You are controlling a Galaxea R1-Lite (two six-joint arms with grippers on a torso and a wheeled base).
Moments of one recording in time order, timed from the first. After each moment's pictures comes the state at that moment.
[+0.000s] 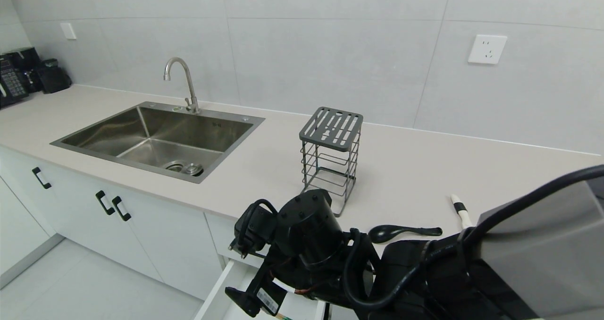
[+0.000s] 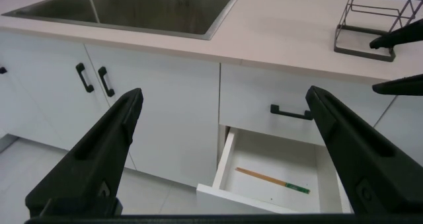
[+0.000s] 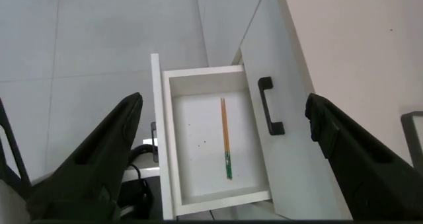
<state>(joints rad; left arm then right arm) 0.00 0.00 0.00 0.00 -0.04 0.01 1.04 2.16 -1.10 -0.49 0.03 -0.13</state>
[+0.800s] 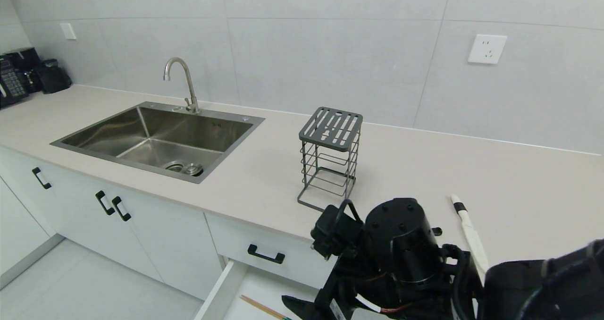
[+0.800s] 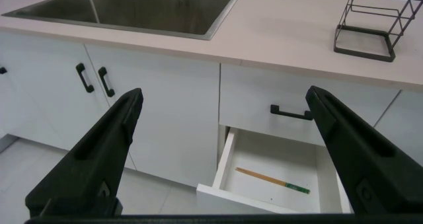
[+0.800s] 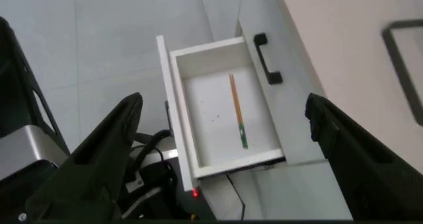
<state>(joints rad) 0.00 0.00 0.00 0.00 -0.04 0.01 0.96 1.90 -0.68 -0.65 0.07 -0.02</state>
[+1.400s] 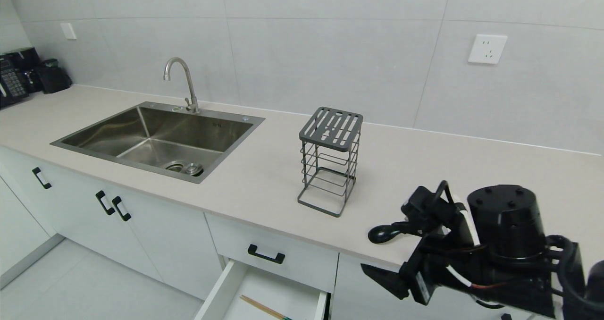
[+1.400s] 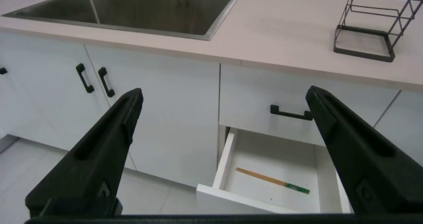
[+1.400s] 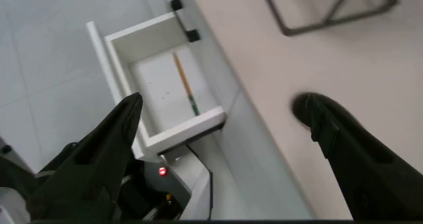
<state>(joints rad) 0.00 0.00 0.00 0.00 -0.04 0.01 0.67 1.68 -0.43 -0.66 0.09 -0.09</state>
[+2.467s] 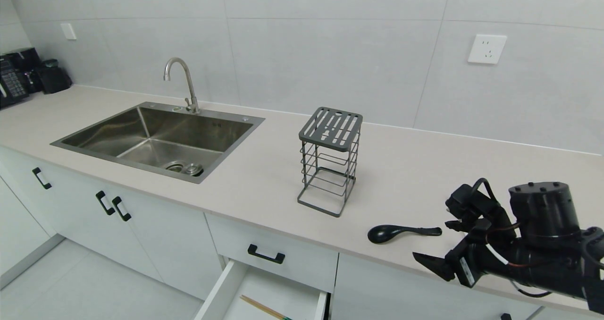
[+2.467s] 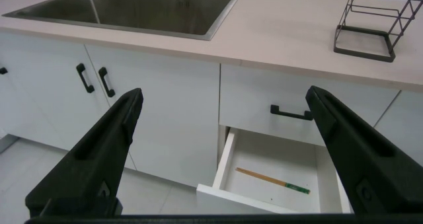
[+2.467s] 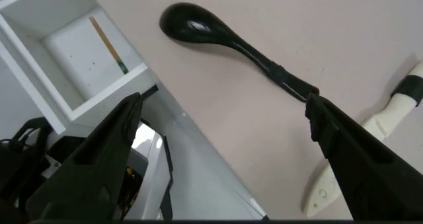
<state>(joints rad) 0.00 0.00 0.00 0.00 -0.04 0.01 0.35 1.68 -0.38 -0.60 0.10 -0.25</state>
